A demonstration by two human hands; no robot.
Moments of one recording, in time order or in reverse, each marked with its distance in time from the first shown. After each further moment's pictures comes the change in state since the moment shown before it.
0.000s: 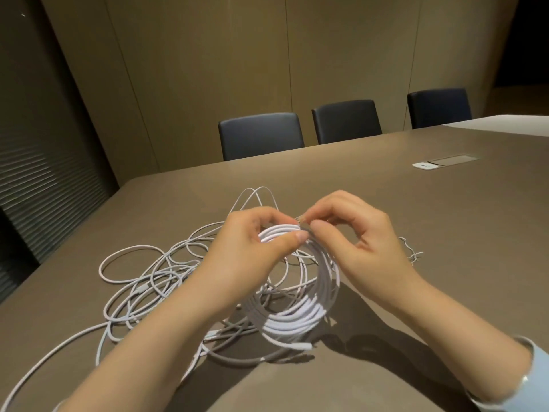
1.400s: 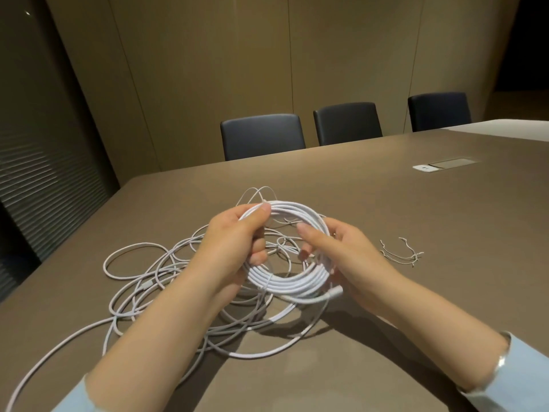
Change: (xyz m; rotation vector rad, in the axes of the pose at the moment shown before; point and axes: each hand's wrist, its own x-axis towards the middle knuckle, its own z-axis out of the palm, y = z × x) left_hand 0.017 -0.019 -0.009 -0.524 0.118 -0.232; right_hand -0.005 0.010 0.020 0.562 -0.152 0.750
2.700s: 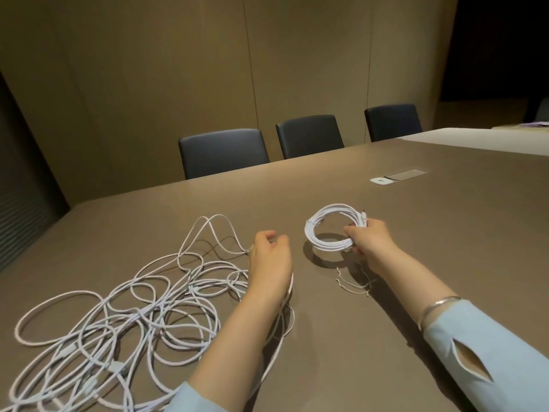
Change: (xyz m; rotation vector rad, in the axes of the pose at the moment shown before) left_hand 0.088 -0.067 0.112 0.338 0.177 -0.057; right_hand 0.102 0.032 -0.175 -0.260 0.730 0.231
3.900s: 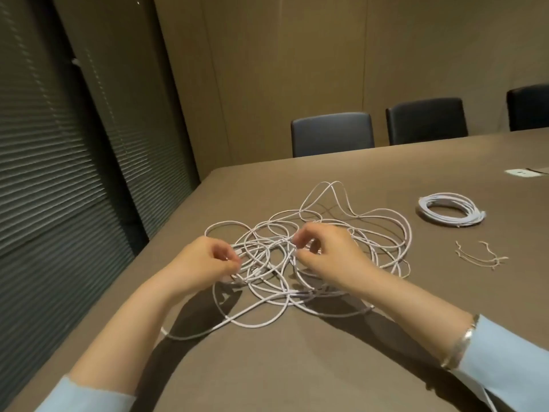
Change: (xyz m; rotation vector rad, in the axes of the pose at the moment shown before) left_hand -0.115 -0.022 -0.301 0.738 0.003 -0.038; right_hand -0.252 -0.030 0.132 -0.438 -0.682 -0.852
